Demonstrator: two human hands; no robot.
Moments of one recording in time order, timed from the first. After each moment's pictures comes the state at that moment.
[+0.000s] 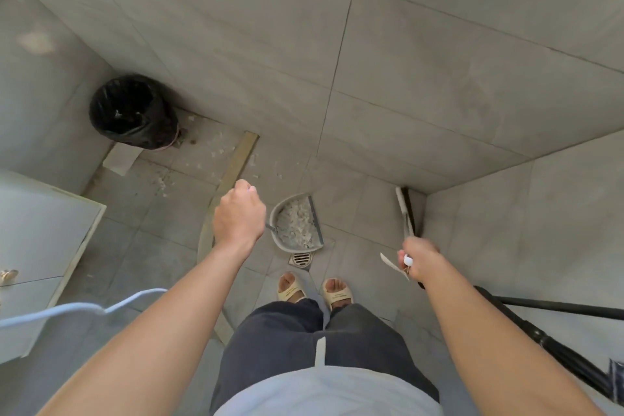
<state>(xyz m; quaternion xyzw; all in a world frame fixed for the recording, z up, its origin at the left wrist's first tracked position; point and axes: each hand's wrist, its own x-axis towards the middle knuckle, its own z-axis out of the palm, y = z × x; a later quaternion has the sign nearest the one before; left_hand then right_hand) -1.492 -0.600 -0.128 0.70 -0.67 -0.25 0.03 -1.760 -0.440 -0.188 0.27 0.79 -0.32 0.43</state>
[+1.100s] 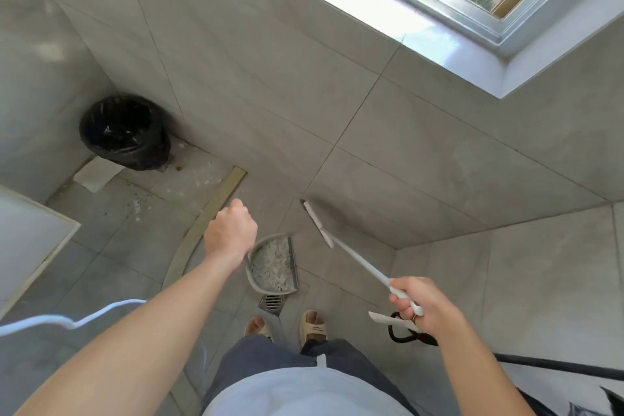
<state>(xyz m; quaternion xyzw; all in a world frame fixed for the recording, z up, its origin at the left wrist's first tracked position) -1.450 -0.651 -0.125 0.69 -0.67 -0.27 0.01 -1.733 -0.459 -0.081 0.07 0.79 -0.25 0.55</state>
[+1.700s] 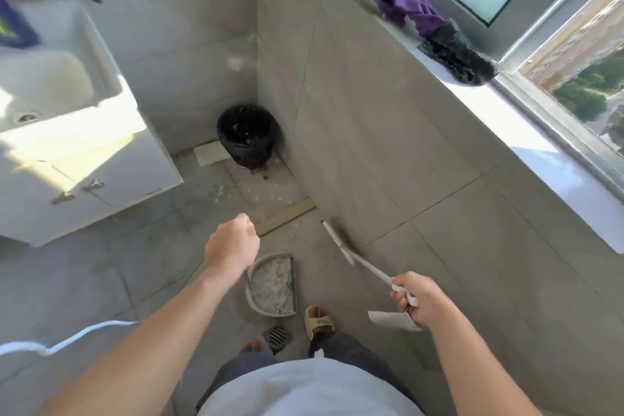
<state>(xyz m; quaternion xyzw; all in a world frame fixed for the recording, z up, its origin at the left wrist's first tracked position) -1.377 -0.603 -0.083 0.84 -0.45 -0.28 0.11 -1.721 -0.624 -0.098 -0.15 0.81 -0.13 0.56</state>
